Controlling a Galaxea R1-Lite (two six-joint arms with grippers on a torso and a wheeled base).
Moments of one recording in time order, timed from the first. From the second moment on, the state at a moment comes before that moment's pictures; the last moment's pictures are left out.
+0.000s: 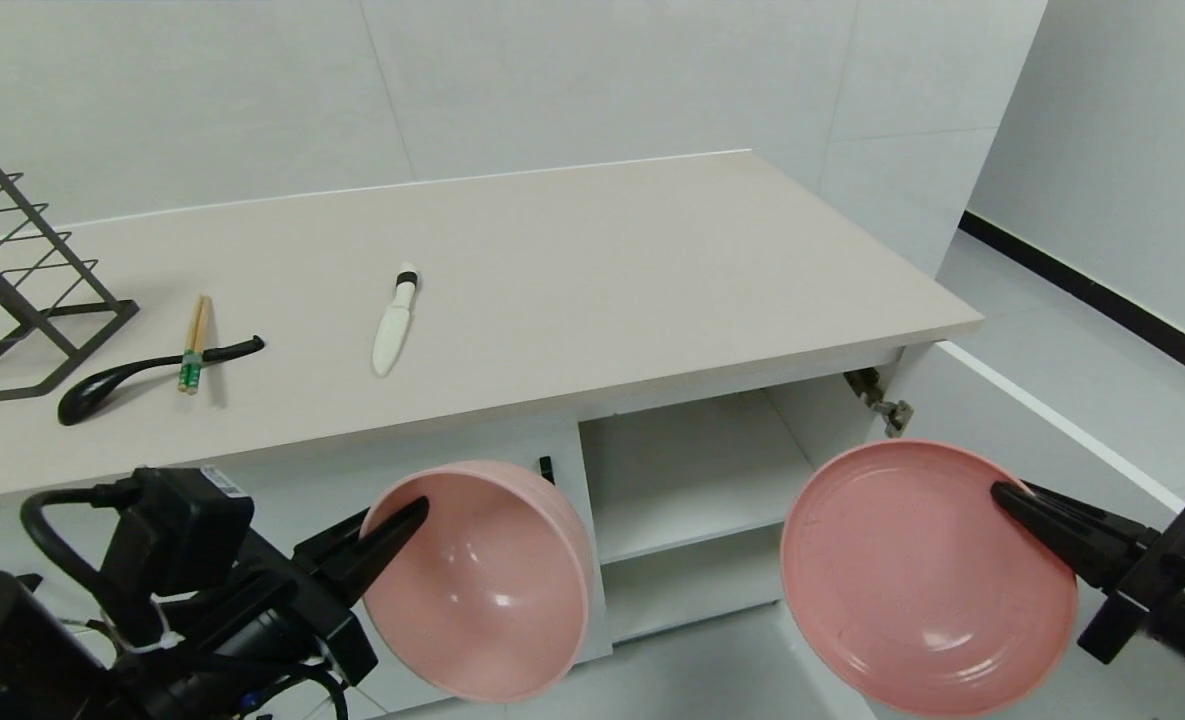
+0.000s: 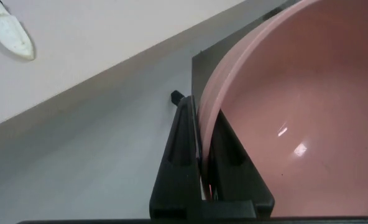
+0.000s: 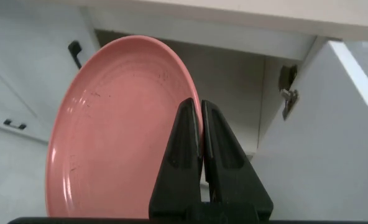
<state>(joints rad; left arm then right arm) -0.45 1.55 0.00 -1.57 -0.07 0.07 0.32 1.40 -0.02 -1.43 0.18 -0.10</state>
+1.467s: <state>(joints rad) -0.43 1.50 0.00 -1.57 -0.07 0.08 0.41 1.84 -0.18 -1.57 0.18 -0.10</state>
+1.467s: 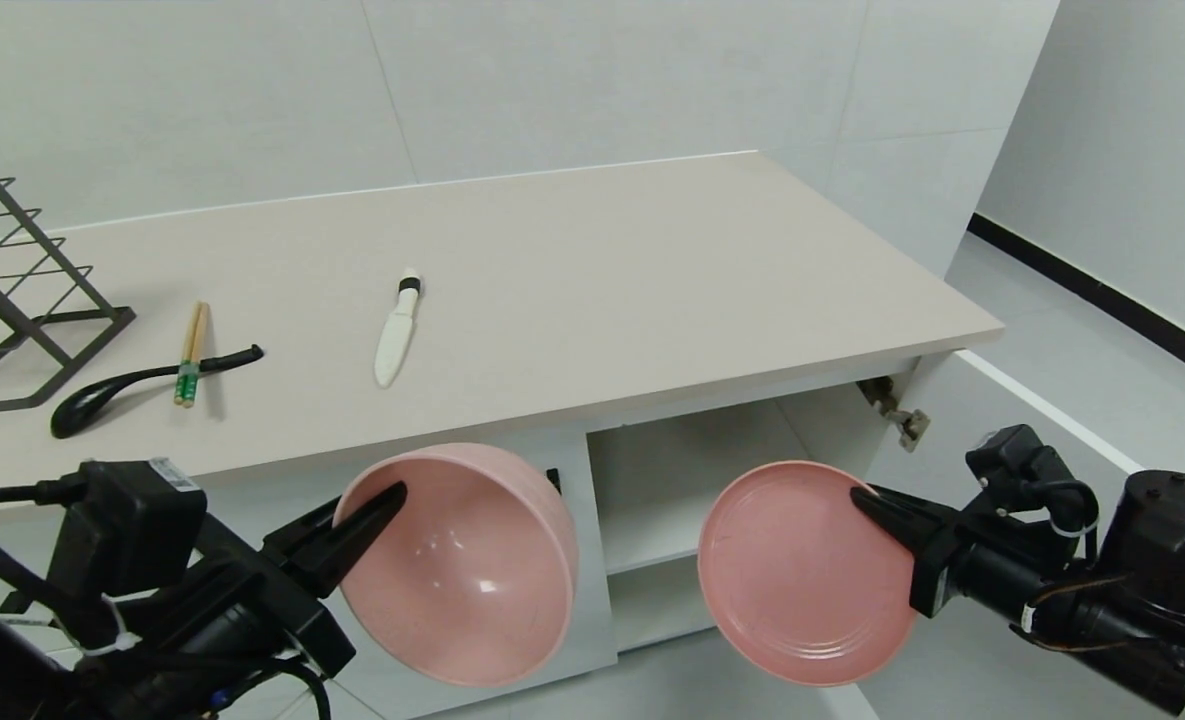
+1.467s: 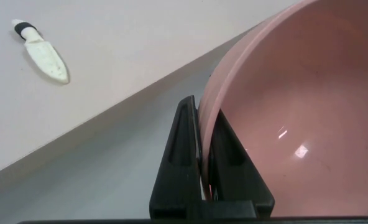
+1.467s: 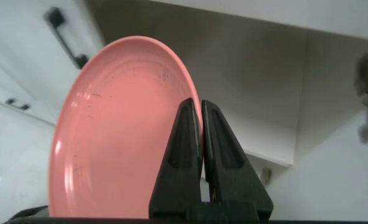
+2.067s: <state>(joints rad) -0.43 1.50 0.00 -1.57 -0.07 0.08 0.40 1.87 -0.20 -1.57 0.18 -0.10</state>
